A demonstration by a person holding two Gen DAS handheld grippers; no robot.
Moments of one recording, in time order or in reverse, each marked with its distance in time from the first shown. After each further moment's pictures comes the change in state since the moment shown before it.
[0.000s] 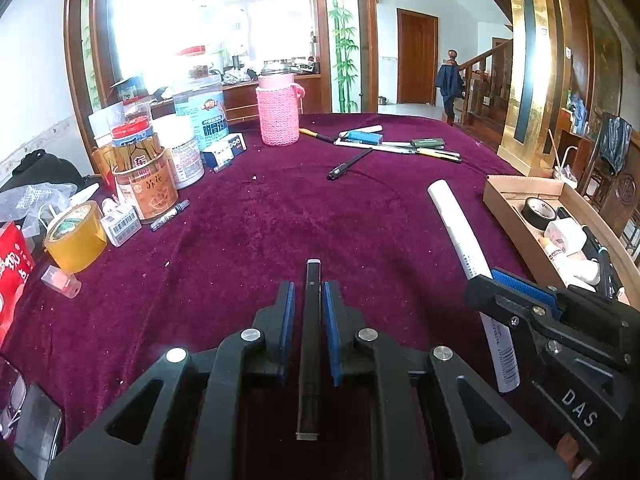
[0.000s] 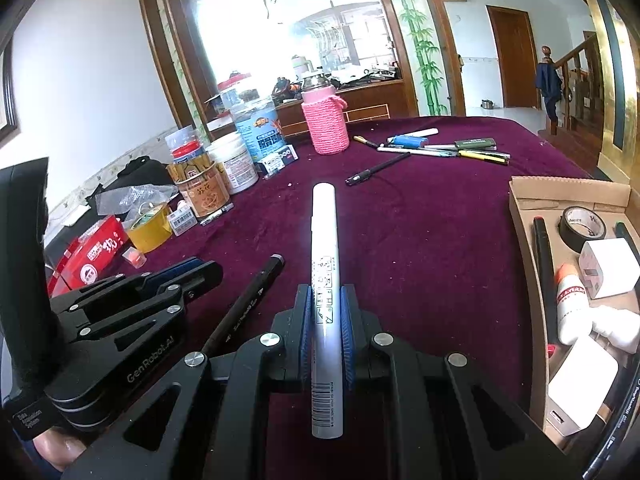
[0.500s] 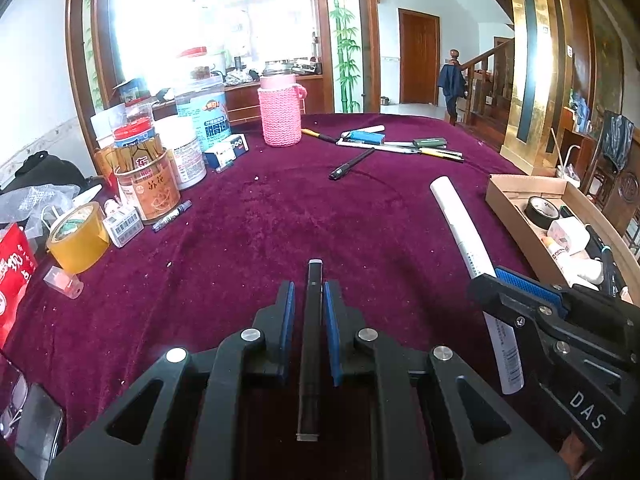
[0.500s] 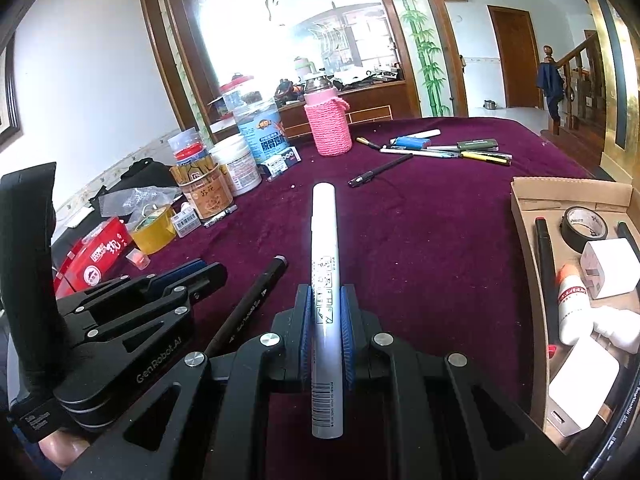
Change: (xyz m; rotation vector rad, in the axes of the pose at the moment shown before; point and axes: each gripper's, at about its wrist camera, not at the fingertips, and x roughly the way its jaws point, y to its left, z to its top) left arm 0.001 -0.002 -0.001 0.001 -0.002 0.013; right arm -0.002 -0.001 0.000 -0.004 -0.004 0.023
